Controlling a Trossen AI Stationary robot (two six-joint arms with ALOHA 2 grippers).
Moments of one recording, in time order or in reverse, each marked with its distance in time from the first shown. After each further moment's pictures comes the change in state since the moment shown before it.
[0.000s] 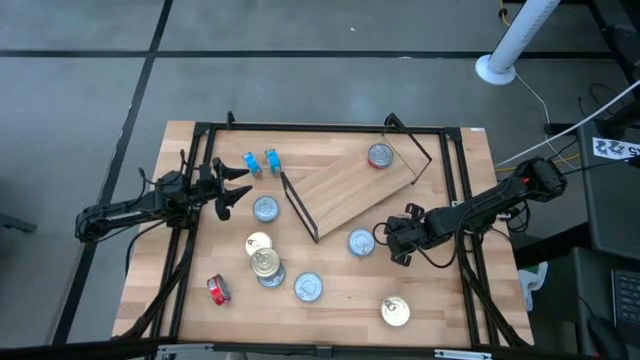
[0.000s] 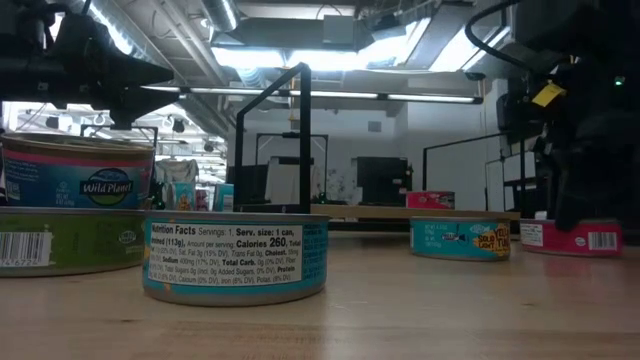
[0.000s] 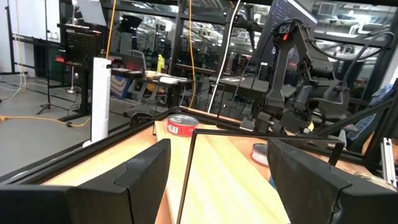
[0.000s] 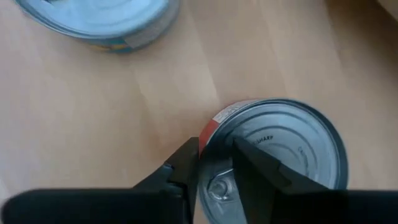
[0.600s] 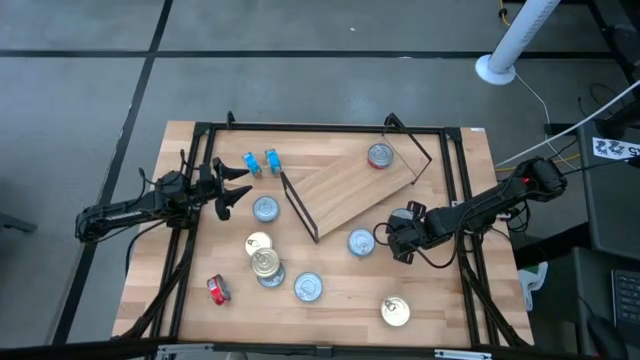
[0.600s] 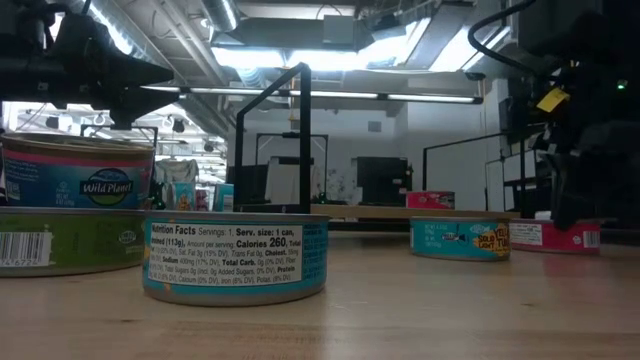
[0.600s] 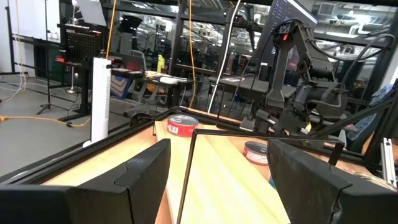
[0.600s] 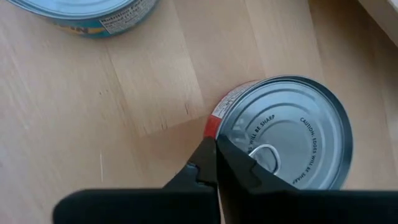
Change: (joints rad) left arm 0.000 0.000 0.000 0.000 0.000 0.000; right arm 0.000 0.000 -0.001 -0.043 0.022 -0.030
